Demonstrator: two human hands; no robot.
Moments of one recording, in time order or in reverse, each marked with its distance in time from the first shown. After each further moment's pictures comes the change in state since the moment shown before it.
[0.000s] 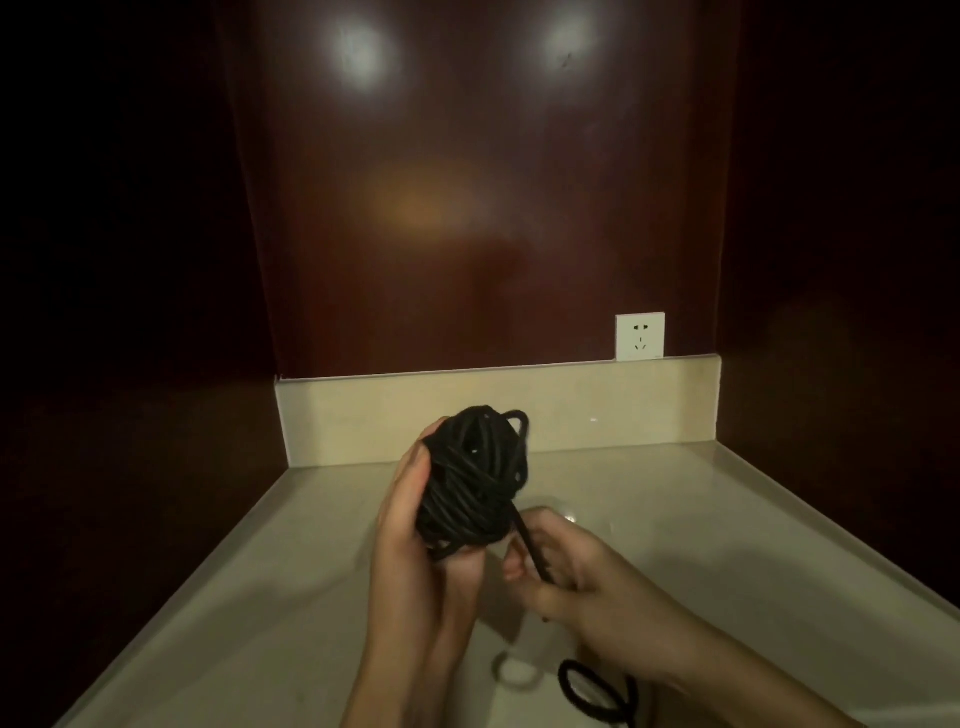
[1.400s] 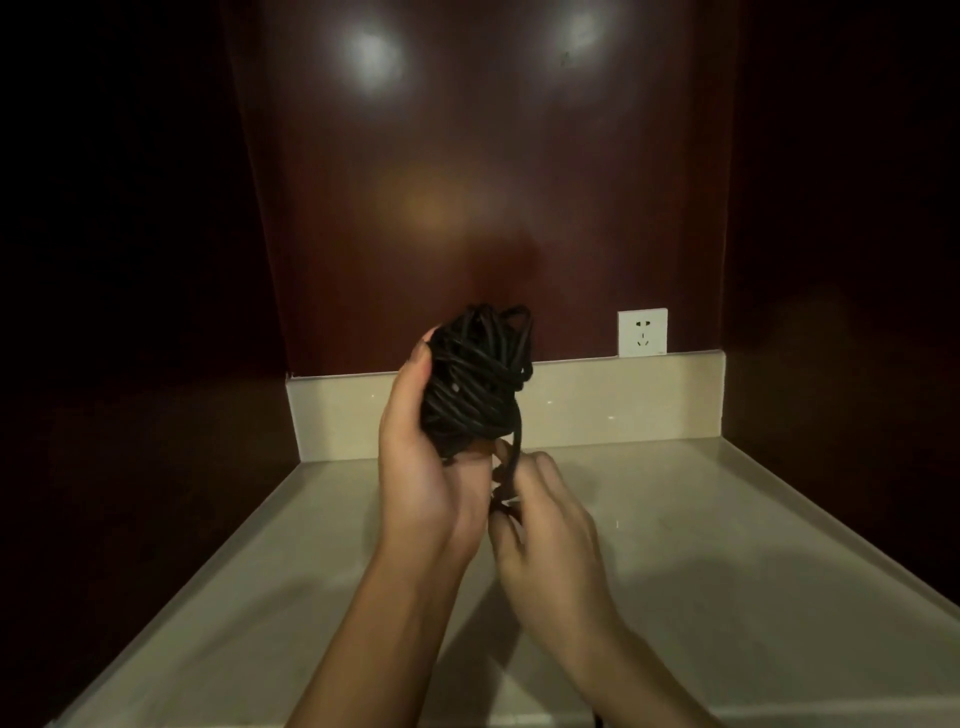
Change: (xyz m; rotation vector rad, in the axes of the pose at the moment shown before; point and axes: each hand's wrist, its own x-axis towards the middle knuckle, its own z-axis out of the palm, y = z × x) left_hand 0.018 0.013 0.055 -0.093 -0.045 0.147; right_hand 0.011 -0.032 0.034 -0.665 0.566 -0.279
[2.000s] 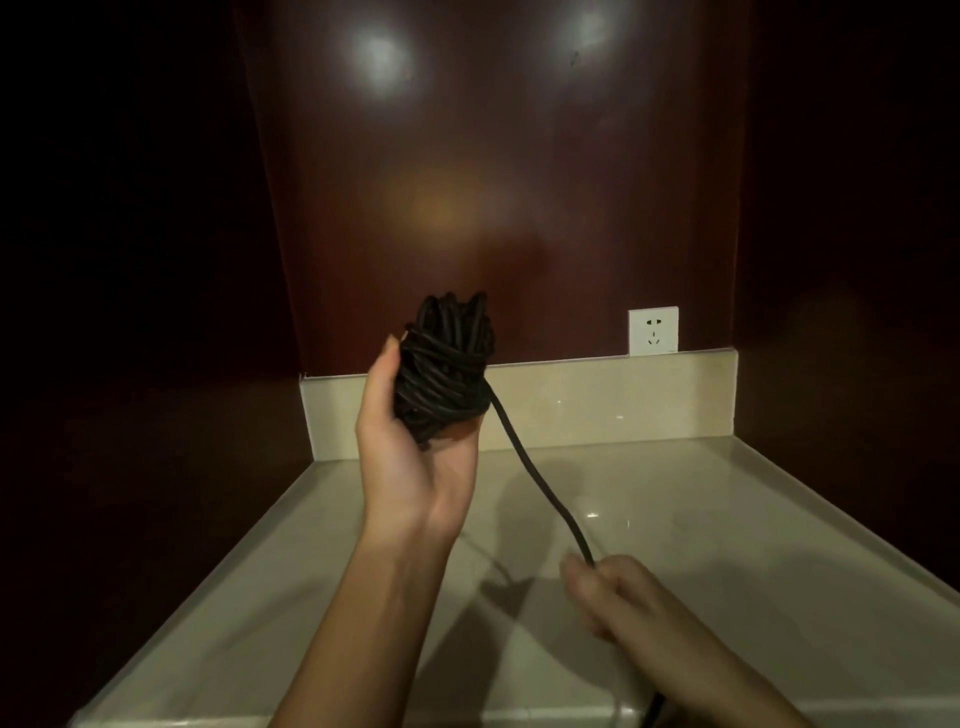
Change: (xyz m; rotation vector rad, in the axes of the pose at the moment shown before) left_hand 0.010 0.017 -0.009 -0.053 -0.042 -0.013; right_hand -0.033 0.027 -0.051 0.412 -0.471 0.449
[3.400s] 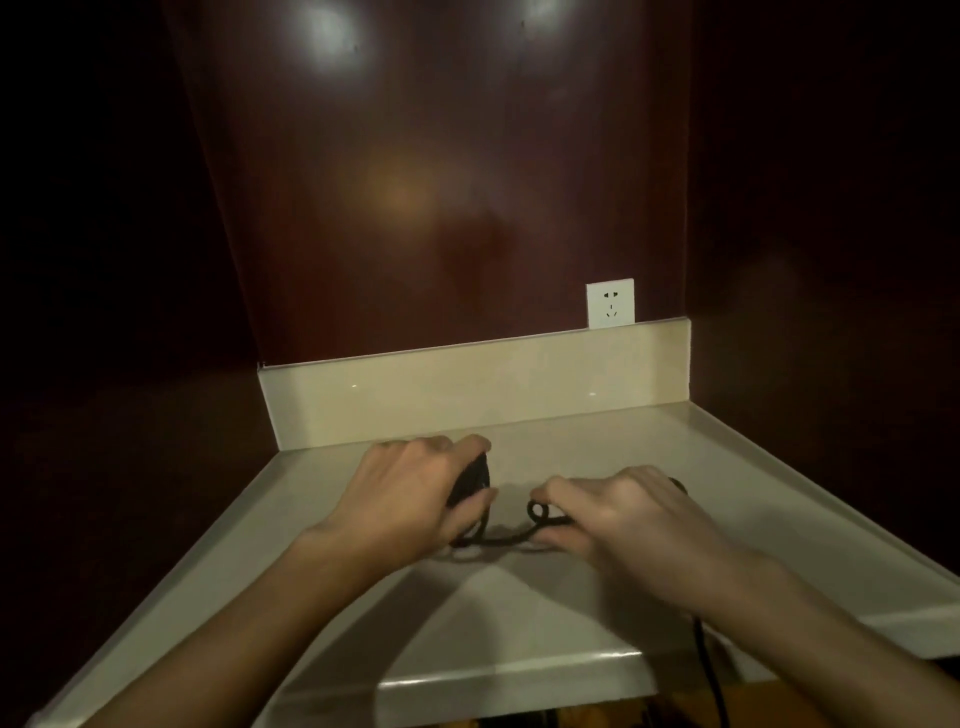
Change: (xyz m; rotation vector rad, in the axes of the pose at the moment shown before) left_hand 0.001 -0.011 -0.070 2.299 -0.852 0.479; right_hand 0.006 -0.001 -0.046 -1.016 0.027 -0.642
